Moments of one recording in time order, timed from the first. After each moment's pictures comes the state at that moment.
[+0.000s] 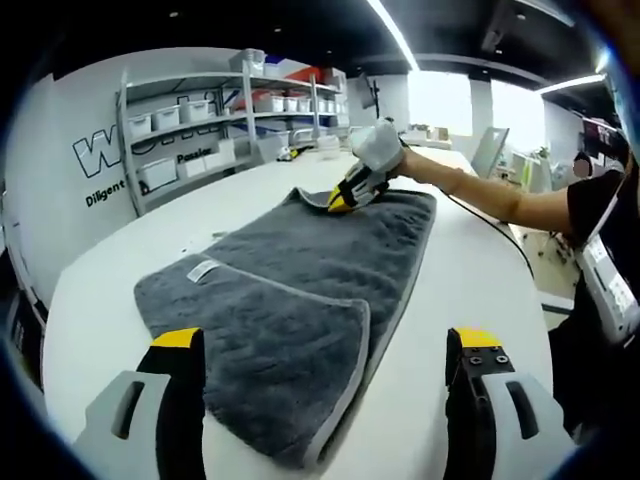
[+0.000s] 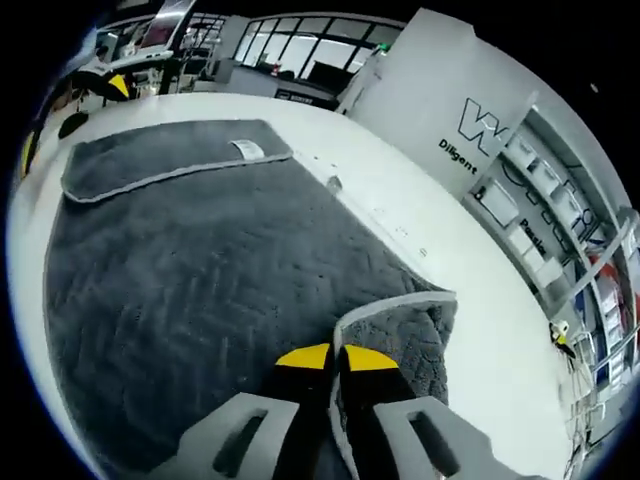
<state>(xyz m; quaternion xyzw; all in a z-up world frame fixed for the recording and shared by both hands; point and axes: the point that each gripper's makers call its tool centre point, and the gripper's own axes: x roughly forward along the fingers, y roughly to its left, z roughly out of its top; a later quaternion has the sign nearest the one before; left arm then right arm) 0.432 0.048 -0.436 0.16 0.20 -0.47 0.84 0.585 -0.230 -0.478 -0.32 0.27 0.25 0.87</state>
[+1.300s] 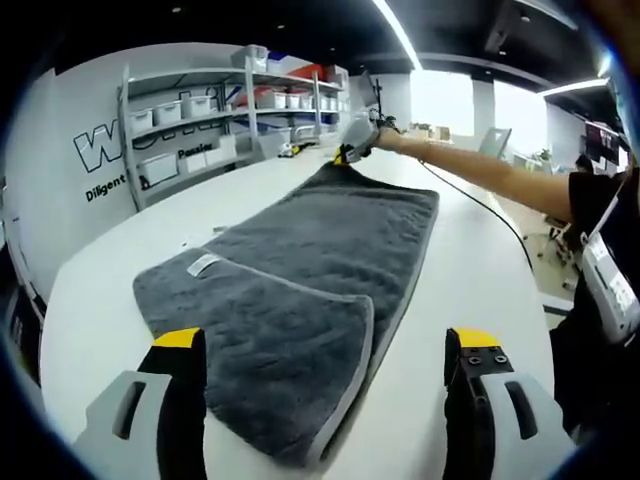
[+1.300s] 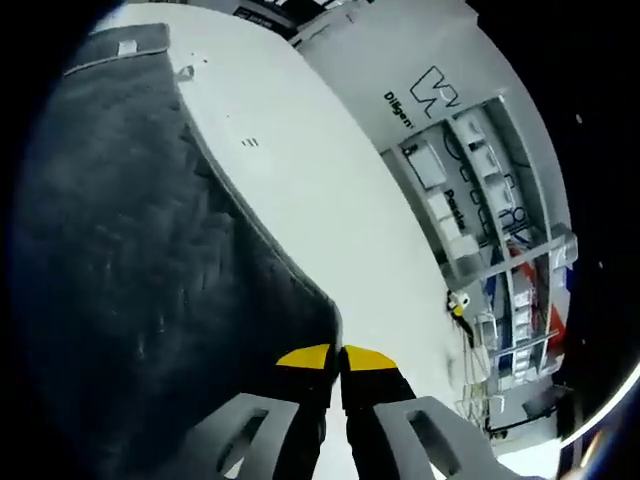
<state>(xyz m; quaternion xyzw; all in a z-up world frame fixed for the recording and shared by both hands) 0.435 0.050 -0.441 0.15 0.21 -0.47 0.84 0.678 -0.419 -0.448 -0.47 0.32 0.05 0.82</state>
